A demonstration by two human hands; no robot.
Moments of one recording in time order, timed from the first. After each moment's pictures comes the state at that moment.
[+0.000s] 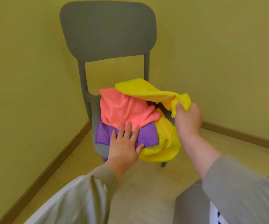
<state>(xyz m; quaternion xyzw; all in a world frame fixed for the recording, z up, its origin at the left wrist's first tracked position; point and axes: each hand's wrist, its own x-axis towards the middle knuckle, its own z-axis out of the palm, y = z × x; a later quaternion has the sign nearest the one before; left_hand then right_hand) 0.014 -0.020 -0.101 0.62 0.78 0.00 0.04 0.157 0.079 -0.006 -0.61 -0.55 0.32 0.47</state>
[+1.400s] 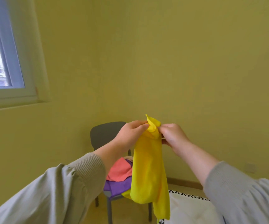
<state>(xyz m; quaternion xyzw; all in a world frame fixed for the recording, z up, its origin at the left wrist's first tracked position) 0.208 -0.288 0.383 0.60 0.60 0.48 0.24 0.343 -0.219 0.367 -0.40 -0.64 0.47 0.46</state>
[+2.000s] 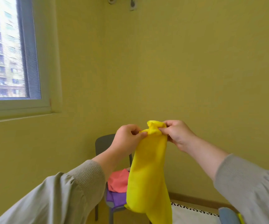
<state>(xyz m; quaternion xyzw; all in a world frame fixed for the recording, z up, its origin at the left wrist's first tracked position) 0.193 -0.350 0.418 0.62 0.59 0.51 0.08 0.348 -0.280 0.435 -0.35 -0.66 0.48 0.47</state>
